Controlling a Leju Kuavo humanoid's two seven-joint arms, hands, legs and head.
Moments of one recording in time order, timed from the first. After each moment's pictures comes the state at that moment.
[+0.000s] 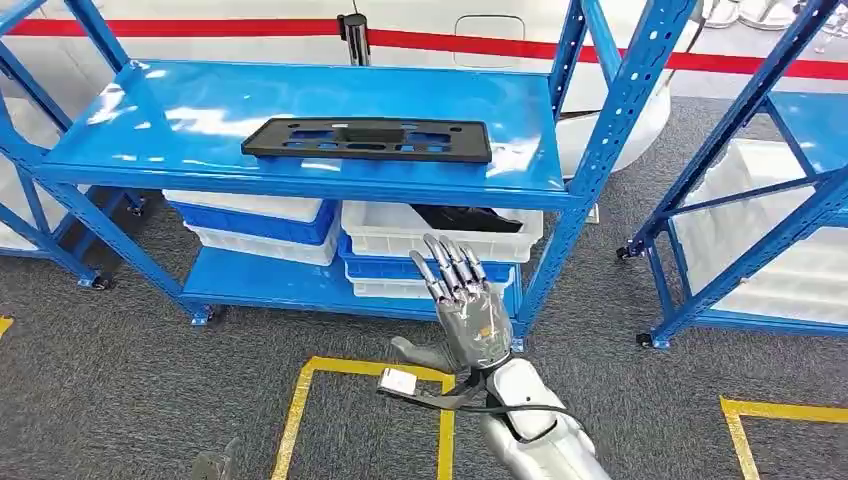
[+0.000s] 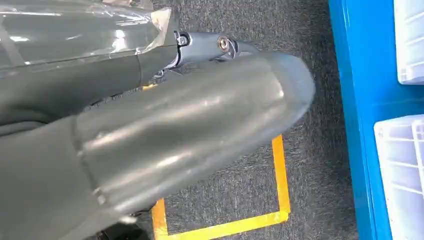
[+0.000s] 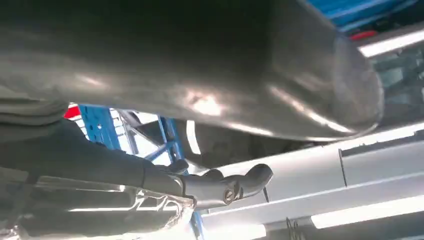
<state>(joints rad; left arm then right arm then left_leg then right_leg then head) -0.08 -0.05 0.03 -0.40 -0.06 0.18 -0.70 -0.27 0.03 0.53 -1.22 1.36 -0.69 -0.11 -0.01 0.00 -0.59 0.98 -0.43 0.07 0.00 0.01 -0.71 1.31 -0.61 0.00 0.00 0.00</state>
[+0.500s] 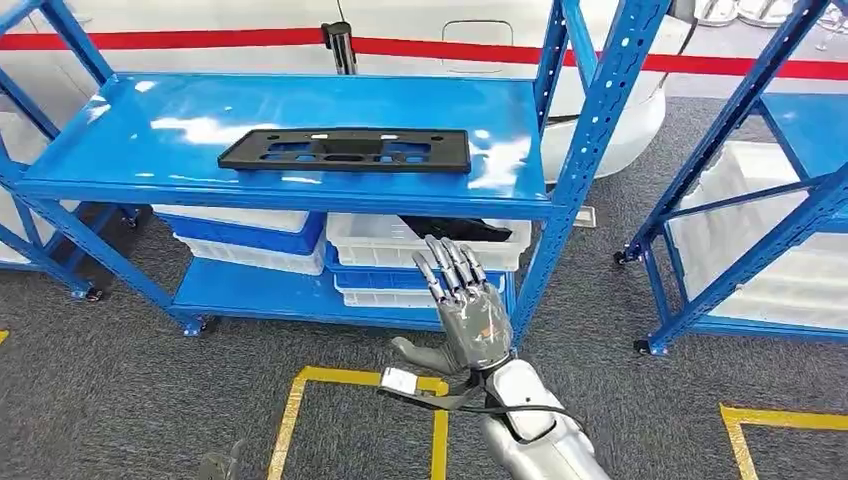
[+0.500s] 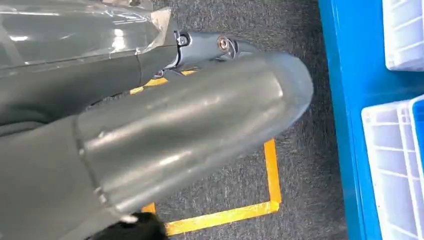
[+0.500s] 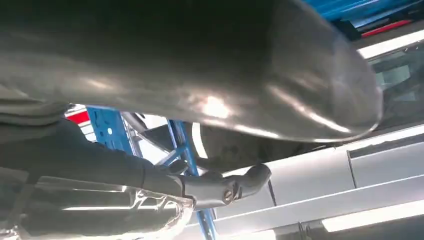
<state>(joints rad) -0.09 -0.05 0.03 -0.39 -0.06 0.18 -0.70 -0.27 0.03 0.53 -1.21 1.37 -0.70 -0.11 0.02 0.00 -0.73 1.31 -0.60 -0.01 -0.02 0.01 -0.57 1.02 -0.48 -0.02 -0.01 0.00</state>
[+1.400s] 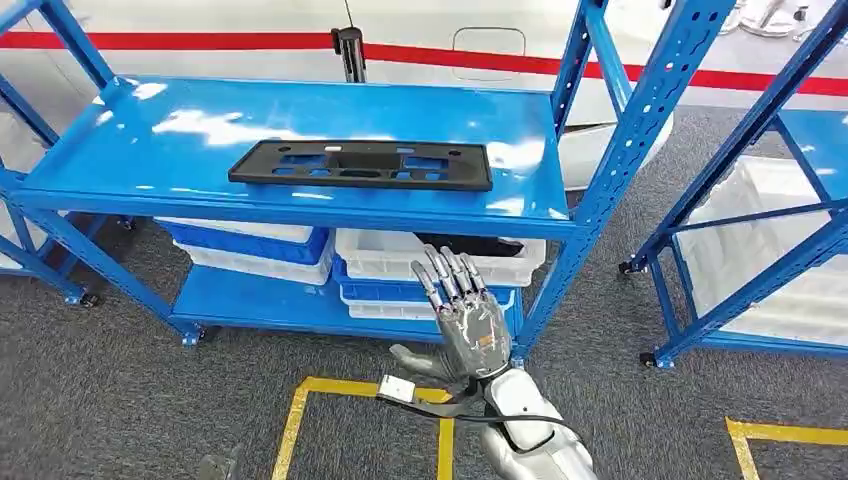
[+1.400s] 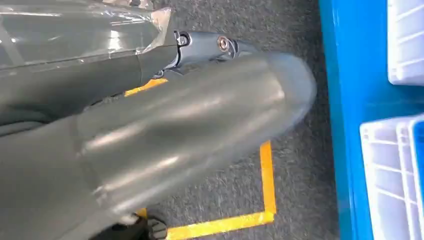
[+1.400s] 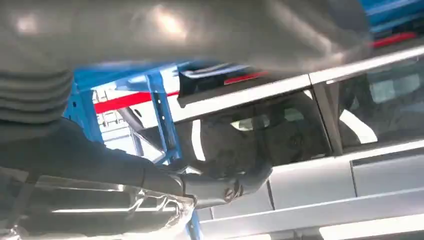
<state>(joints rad) -0.09 -0.07 0.06 -0.37 -0.06 0.19 -0.70 -0.23 0.06 0.48 -1.21 1.42 -0.70 -0.11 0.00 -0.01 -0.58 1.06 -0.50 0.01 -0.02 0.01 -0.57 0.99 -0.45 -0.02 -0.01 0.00</state>
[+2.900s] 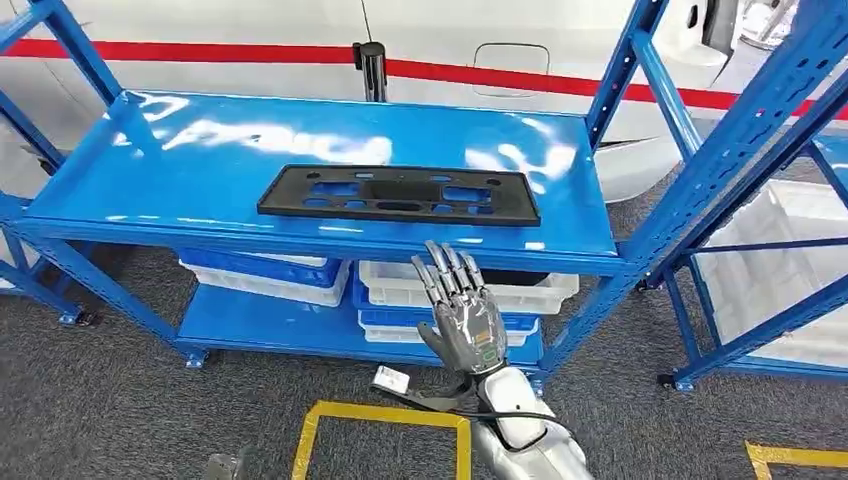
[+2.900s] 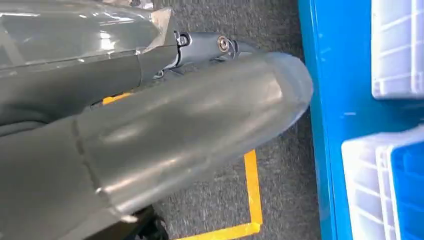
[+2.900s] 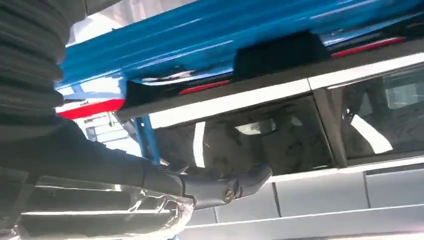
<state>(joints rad) -0.11 -0.08 0.06 -0.34 -0.10 0.18 -0.70 -0.24 0.07 0.49 -1.19 1.45 -0.70 -0.02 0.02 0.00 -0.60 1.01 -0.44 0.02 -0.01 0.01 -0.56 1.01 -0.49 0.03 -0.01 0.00</state>
